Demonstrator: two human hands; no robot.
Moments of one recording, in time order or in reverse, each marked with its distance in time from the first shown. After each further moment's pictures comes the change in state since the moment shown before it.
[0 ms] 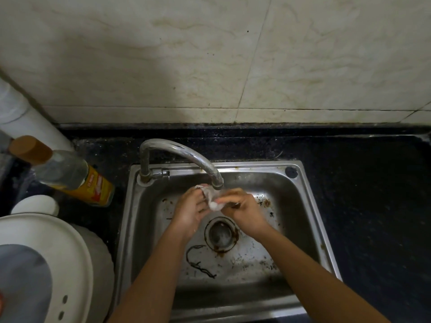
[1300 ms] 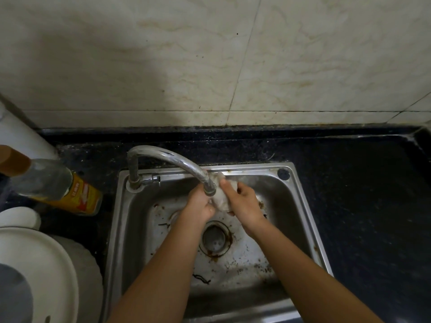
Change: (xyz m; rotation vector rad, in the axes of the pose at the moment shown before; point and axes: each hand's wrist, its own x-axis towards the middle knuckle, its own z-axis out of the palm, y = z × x) left_hand 0.040 0.009 0.050 -0.140 0.037 -0.227; right_hand 0.016 -0.024 -0.007 0.289 0.216 0.248
